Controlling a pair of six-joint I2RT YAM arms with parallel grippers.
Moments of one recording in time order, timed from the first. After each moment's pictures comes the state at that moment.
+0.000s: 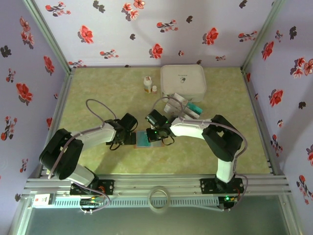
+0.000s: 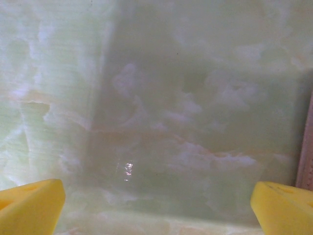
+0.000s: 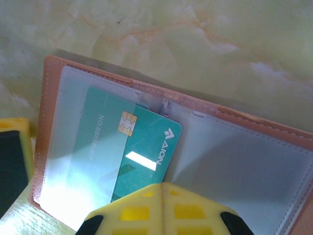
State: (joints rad) left arm -0.67 1.51 0.76 -0.63 -0.26 -0.67; right arm 0.92 1.85 1.11 -0.37 -0.13 0.60
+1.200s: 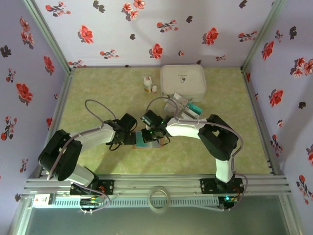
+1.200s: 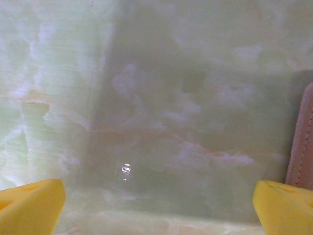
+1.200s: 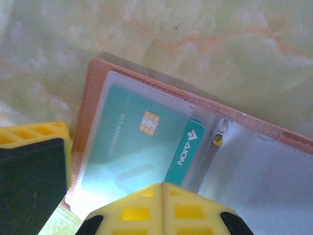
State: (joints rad) left arm -0.67 1.48 0.74 -0.62 -0.26 -0.67; right arm 0.95 1.89 1.17 -0.36 -0.16 0.61
